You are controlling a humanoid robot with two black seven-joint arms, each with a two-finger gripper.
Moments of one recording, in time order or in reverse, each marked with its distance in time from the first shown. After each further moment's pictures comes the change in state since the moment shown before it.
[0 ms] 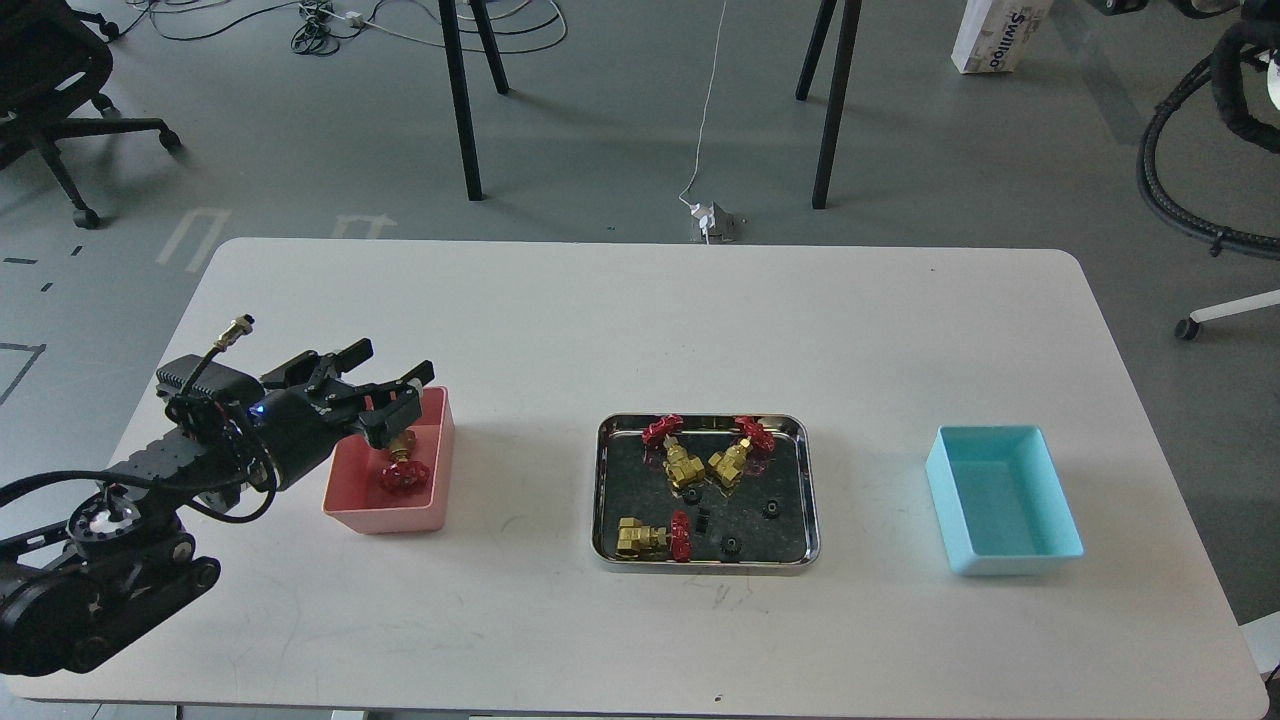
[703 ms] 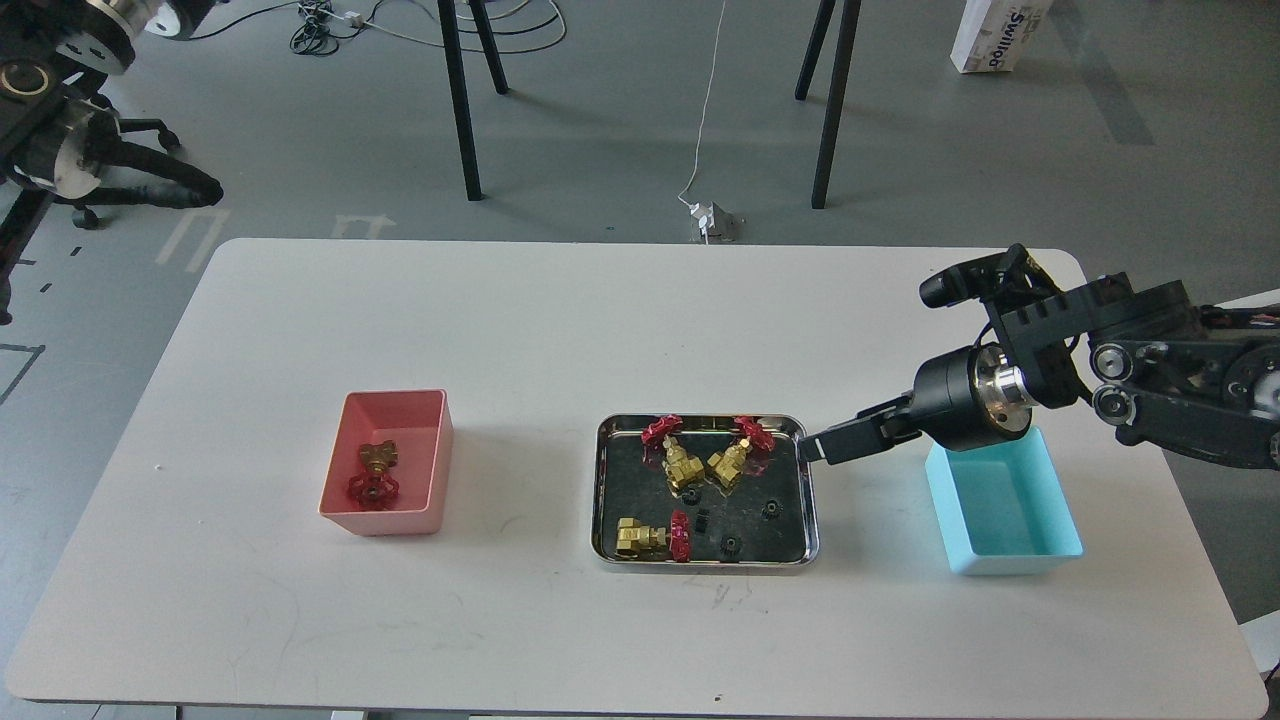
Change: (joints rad) left arm -0.602 0.020 -0.179 0.004 -1.008 -0.310 0.107; right arm 0.049 0.000 -0.839 0.428 -1.049 0.370 0.240
